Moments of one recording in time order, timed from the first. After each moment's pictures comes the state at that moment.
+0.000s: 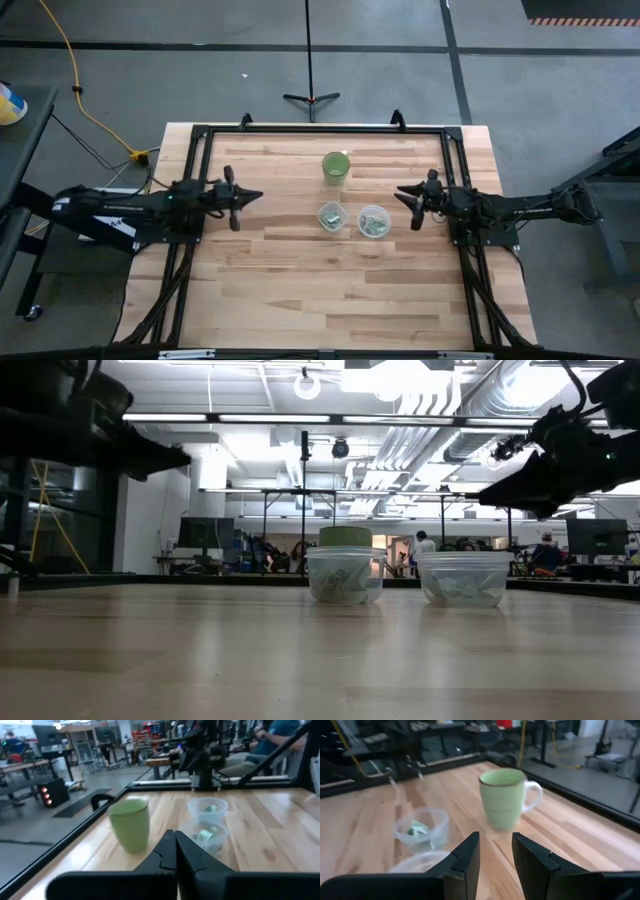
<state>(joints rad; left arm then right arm) 0.08 0.41 0.04 0.34 -0.14 0.10 -0.02 0.35 0.01 0.14 0.37 0.20</state>
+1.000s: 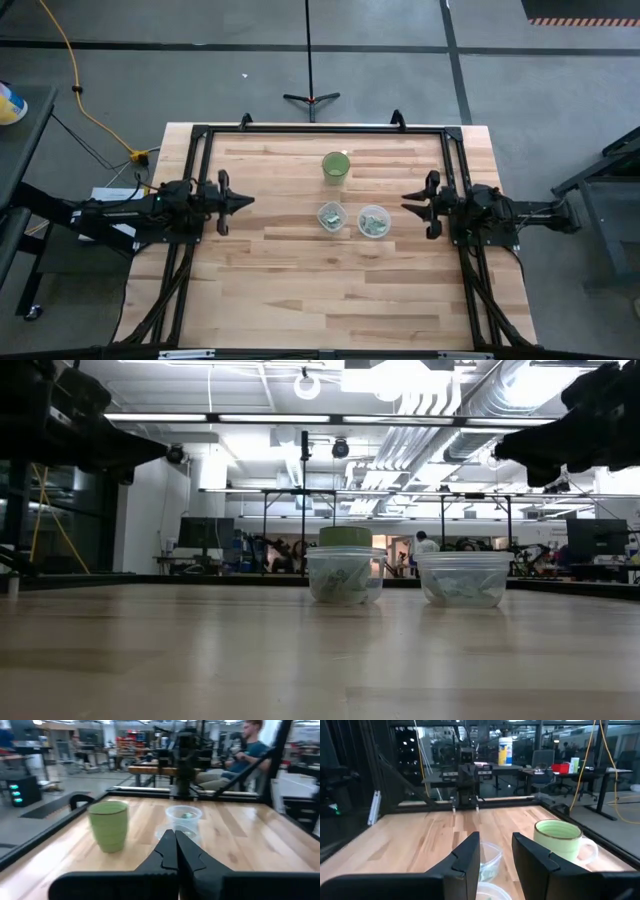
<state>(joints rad) 0.08 0.01 0.02 0.00 -0.05 -0.01 -0.02 0.00 0.01 0.04 0.07 0.05</state>
